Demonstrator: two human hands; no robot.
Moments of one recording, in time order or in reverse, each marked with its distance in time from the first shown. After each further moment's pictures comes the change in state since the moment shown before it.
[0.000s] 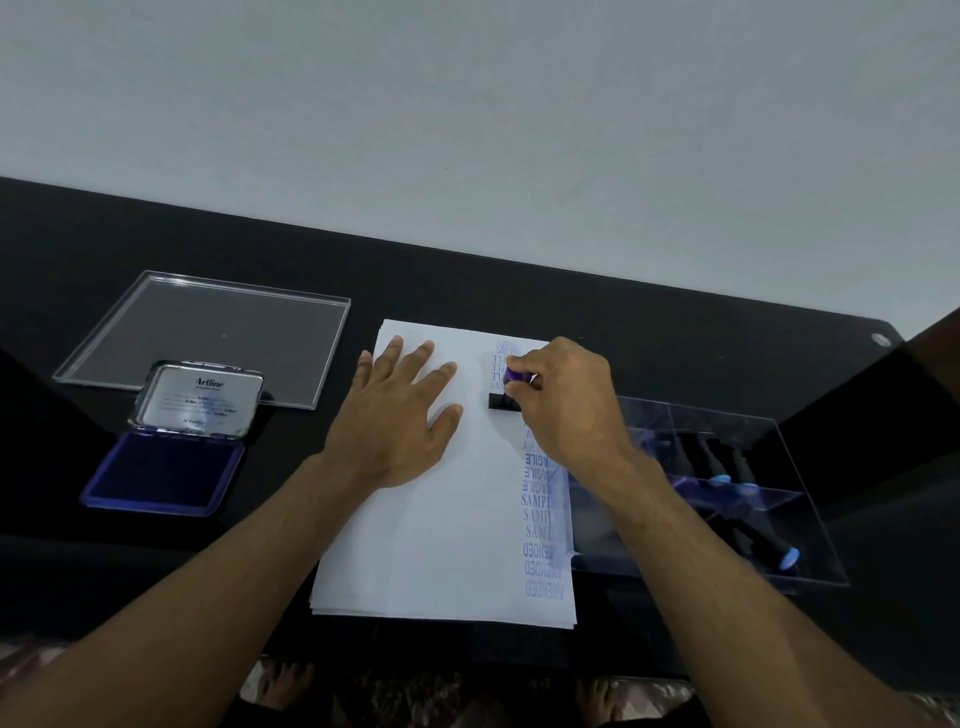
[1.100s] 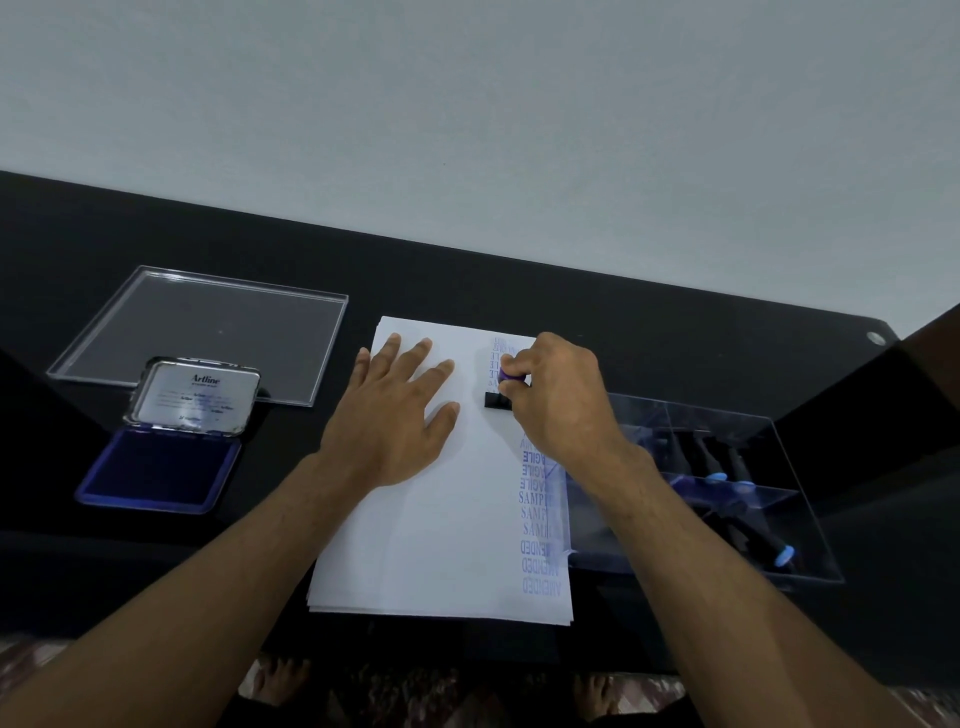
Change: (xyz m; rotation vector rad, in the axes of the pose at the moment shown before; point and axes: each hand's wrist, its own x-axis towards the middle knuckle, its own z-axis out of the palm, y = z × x) left_hand 0.001 -0.003 0.004 0.007 0.006 -0.003; right_hand 0.011 0.000 0.010 -0.024 -0.075 0.112
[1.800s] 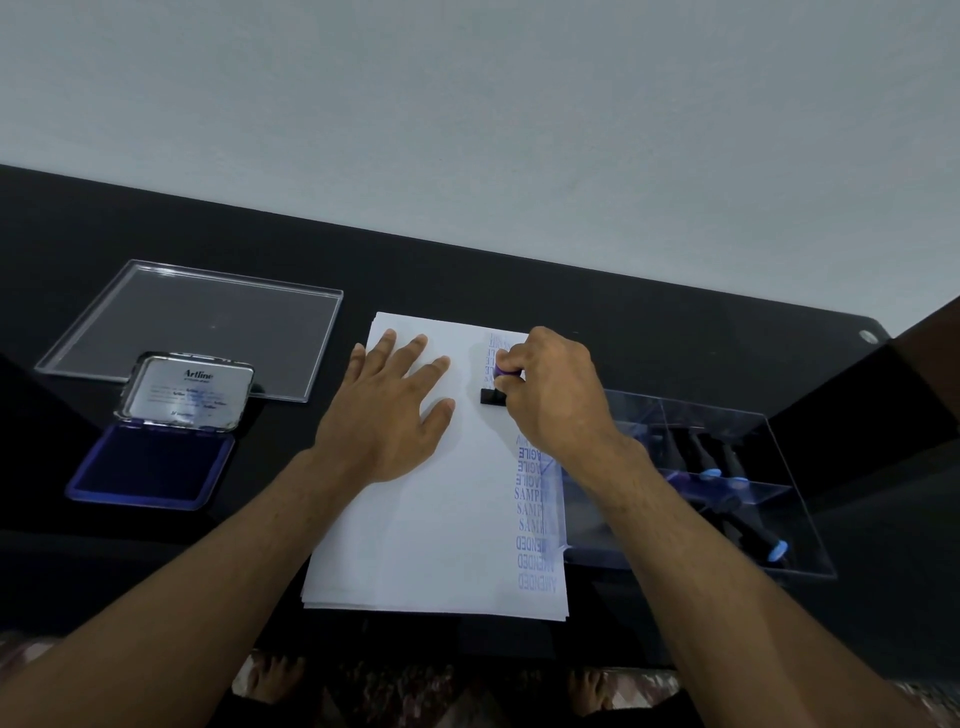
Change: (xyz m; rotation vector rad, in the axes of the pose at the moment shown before) left_hand 0.000 0.001 0.000 -0.002 -0.012 -0.002; right_hand 0.000 0.000 -0.001 -0.050 -0.008 -0.026
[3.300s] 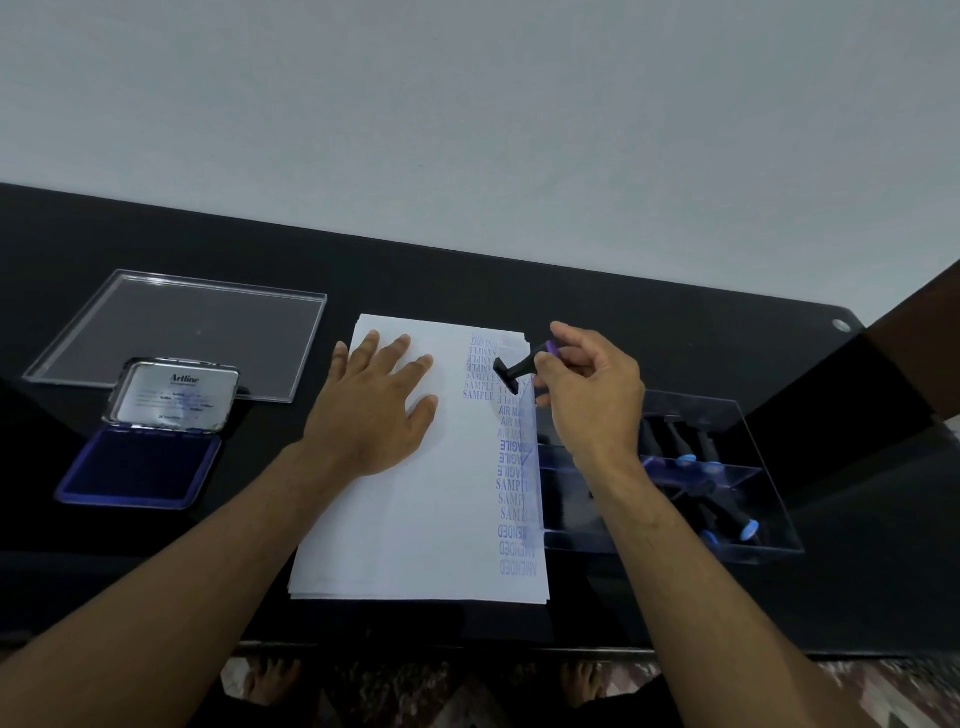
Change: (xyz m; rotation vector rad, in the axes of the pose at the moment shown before) left_hand -0.002 0.005 -0.007 0.053 -0.008 -0.009; right_hand -0.030 0.035 -0.006 0.839 0.398 0.221
